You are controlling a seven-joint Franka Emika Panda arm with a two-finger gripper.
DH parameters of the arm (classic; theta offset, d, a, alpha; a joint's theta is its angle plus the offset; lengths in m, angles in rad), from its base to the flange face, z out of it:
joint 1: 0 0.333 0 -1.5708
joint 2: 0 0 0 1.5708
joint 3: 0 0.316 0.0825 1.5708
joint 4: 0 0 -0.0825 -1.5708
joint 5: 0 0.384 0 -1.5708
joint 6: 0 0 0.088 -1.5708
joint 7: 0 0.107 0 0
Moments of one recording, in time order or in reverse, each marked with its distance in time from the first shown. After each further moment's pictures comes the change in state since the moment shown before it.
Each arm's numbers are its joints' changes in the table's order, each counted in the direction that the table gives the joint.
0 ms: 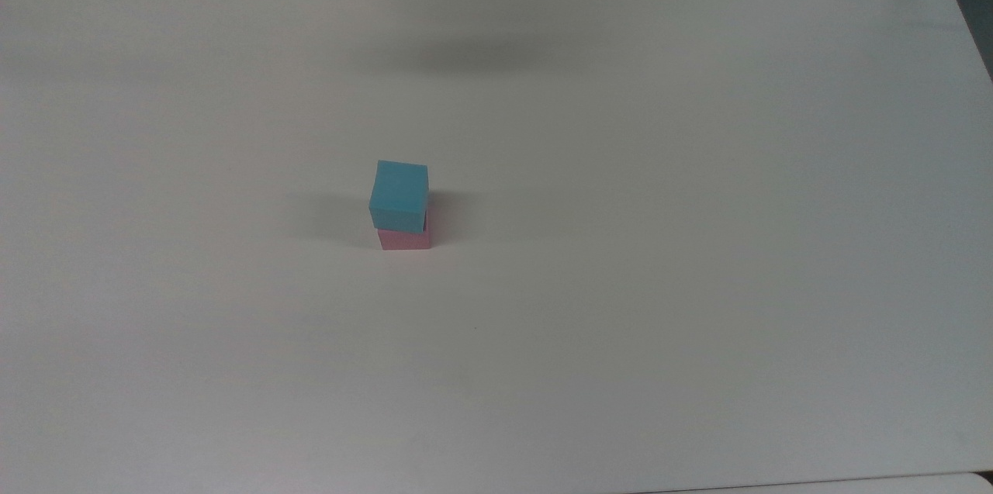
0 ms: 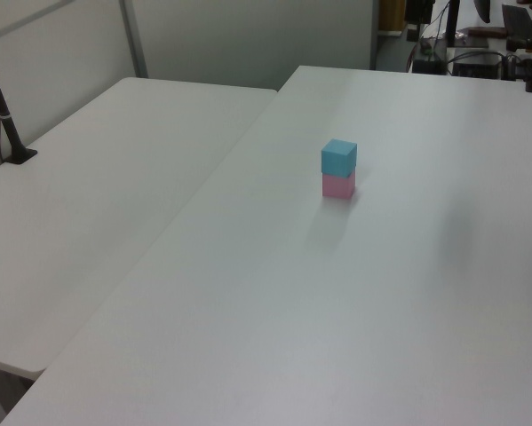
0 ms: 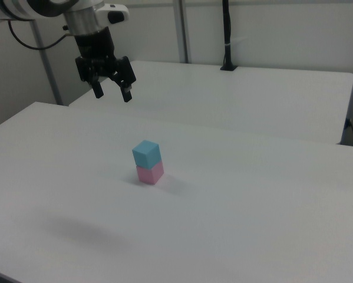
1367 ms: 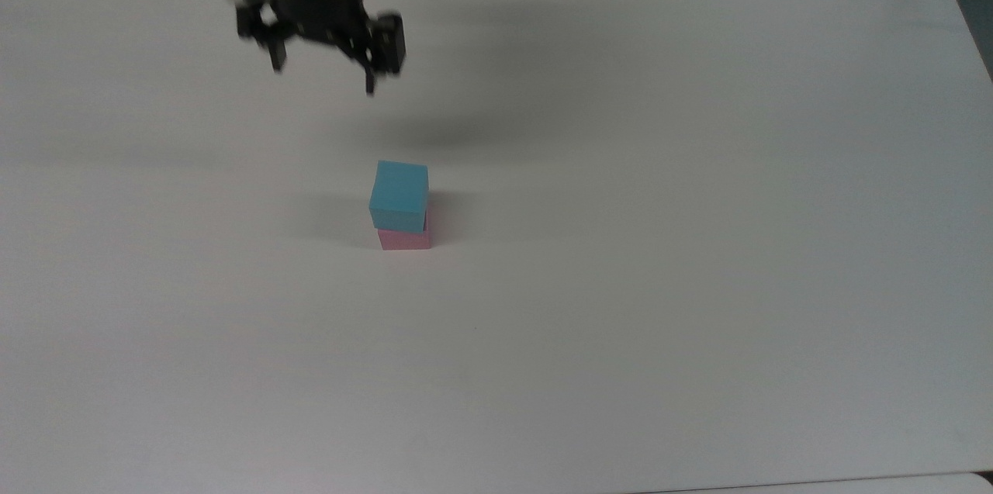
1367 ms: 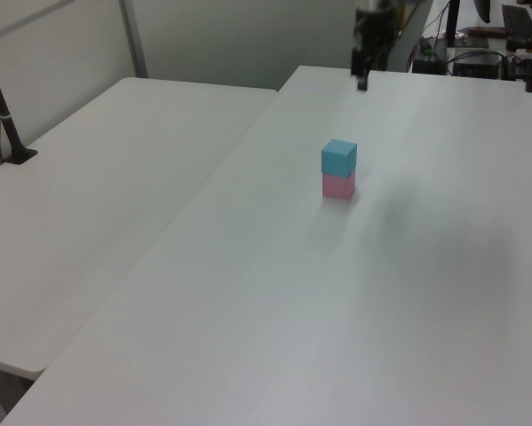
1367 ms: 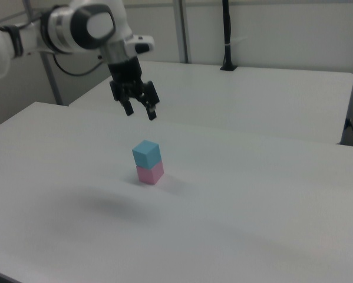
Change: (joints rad) arm 0.007 0.222 0.001 0.044 -0.047 -0.167 0.171
